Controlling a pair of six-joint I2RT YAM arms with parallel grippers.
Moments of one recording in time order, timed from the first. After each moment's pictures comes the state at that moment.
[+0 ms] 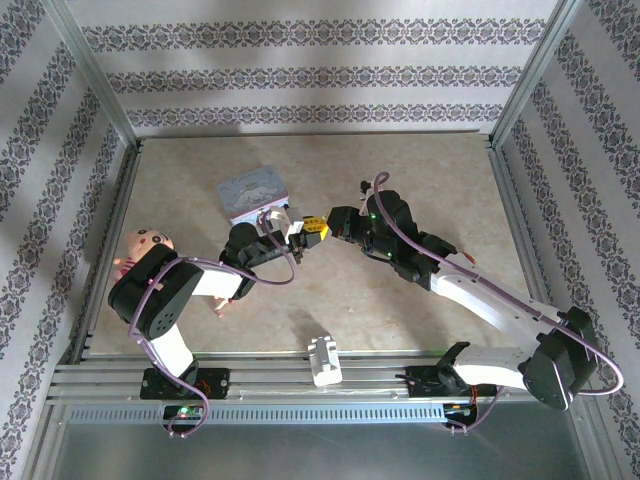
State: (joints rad) left arm -0.53 1.71 0.60 1.25 0.58 -0.11; right arm 0.70 1.22 0.95 -0.15 -0.08 0.94
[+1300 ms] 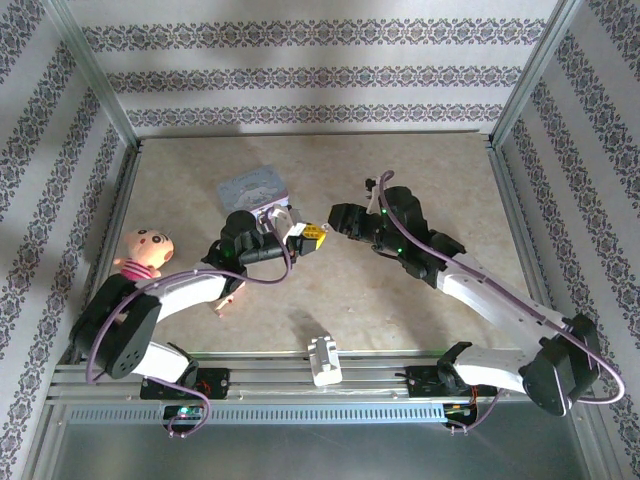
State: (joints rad) left arm -0.53 1.41 0.67 0.57 0.67 0.05; right arm 0.62 1.18 0.94 -0.19 -0.20 0.76
